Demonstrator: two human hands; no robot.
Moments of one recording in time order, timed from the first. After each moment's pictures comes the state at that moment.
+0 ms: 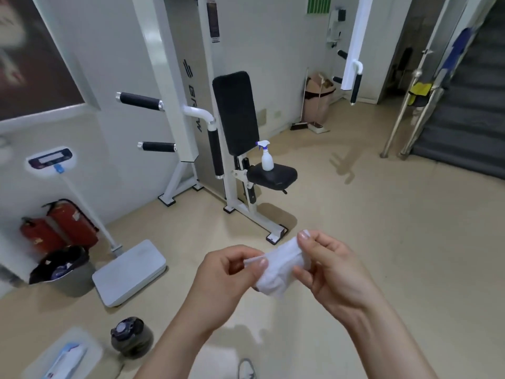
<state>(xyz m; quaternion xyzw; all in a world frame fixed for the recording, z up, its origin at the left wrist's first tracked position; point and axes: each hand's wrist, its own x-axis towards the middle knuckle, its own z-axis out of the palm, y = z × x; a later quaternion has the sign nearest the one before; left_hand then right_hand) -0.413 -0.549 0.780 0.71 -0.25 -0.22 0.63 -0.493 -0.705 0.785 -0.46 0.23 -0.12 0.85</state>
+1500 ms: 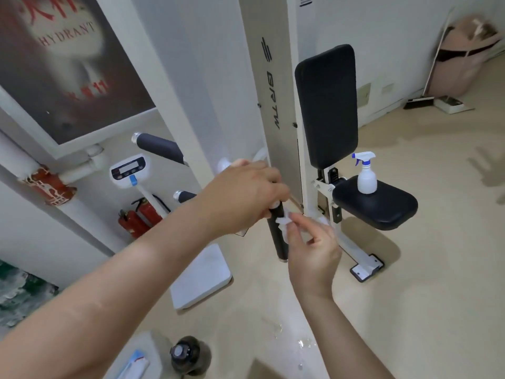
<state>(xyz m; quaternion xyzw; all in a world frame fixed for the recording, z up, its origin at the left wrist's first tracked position) 0.006 -0.697 0.856 0.85 -0.50 0.09 -0.14 -0.067 -0.781 0.731 -0.68 0.22 -0.35 0.61</state>
